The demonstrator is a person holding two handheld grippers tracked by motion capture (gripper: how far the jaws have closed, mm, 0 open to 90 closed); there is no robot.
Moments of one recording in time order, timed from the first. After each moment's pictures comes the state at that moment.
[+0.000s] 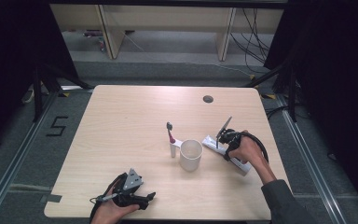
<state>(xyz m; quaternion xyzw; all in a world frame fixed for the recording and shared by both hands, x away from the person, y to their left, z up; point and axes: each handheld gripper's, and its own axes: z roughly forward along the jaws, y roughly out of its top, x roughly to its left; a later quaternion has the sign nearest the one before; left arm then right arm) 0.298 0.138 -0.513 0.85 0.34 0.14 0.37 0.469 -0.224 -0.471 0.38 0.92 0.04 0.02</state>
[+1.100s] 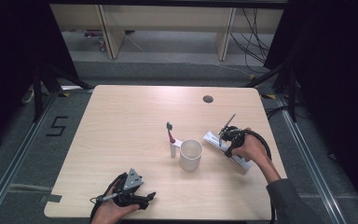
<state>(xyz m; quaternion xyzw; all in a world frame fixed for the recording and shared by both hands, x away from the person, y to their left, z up) 0.298 0.138 -0.513 0.85 0.34 0.14 0.37 0.470 -0.234 -0.457 0.36 0.93 0.08 0.04</state>
